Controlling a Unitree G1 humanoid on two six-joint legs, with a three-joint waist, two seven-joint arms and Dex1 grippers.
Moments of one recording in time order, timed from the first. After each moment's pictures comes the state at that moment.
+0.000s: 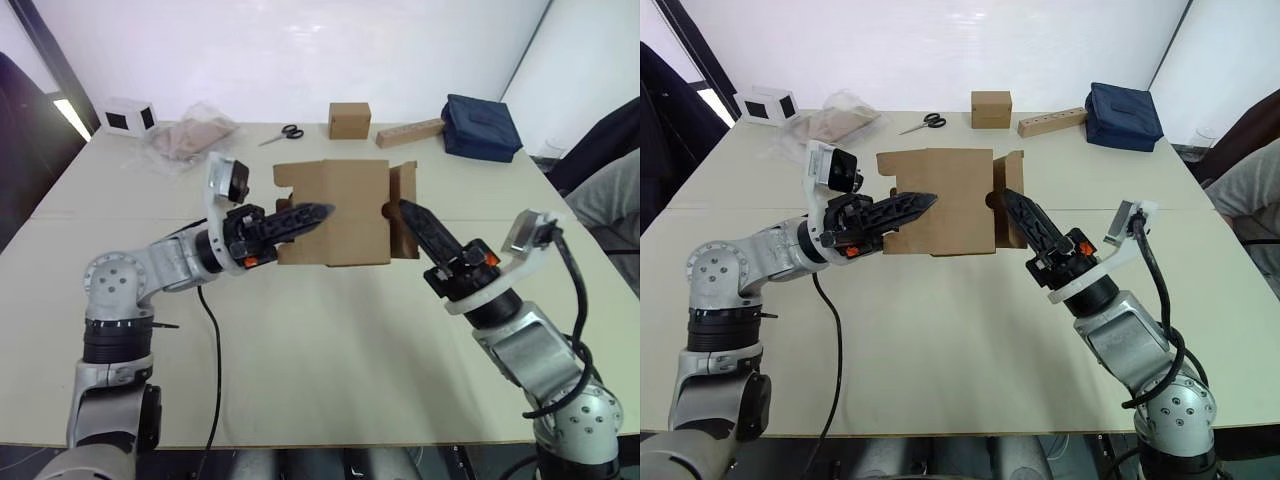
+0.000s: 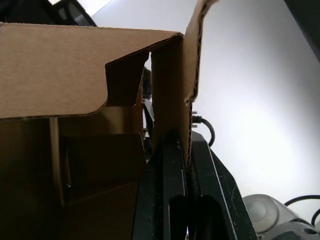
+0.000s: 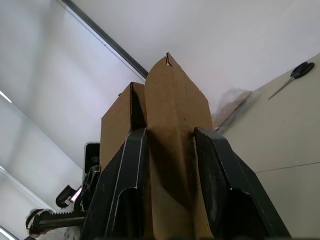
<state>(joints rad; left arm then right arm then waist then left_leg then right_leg) -0.64 0.45 0.17 -0.04 -1.70 1.19 -0.43 -0.10 -0.39 -0.12 -0.71 1.58 0.47 -0.10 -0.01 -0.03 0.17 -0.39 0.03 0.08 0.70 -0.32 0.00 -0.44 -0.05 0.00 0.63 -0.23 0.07</state>
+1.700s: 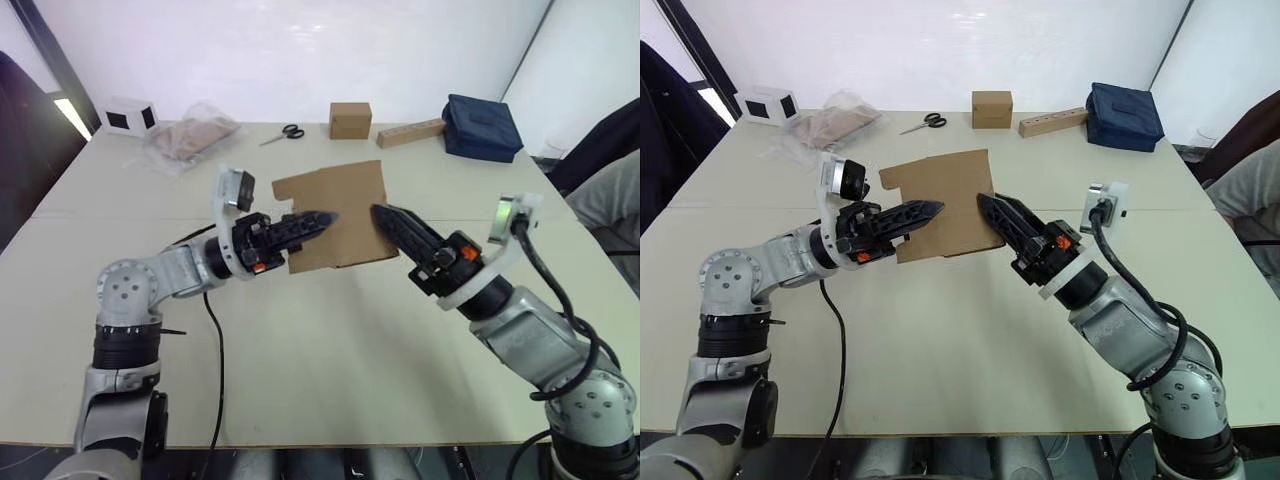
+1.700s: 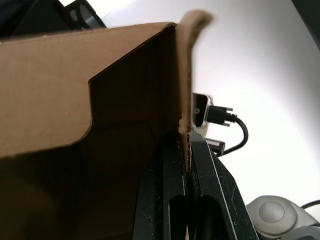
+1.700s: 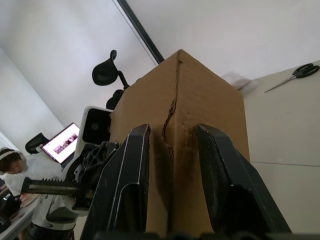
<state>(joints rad) -0.62 0.42 0.16 -0.04 -1.64 1.17 -0.45 -0.20 -0.55 -0.08 -0.74 1.49 0.55 -0.12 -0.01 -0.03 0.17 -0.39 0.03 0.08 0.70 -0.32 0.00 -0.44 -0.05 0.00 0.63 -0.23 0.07</state>
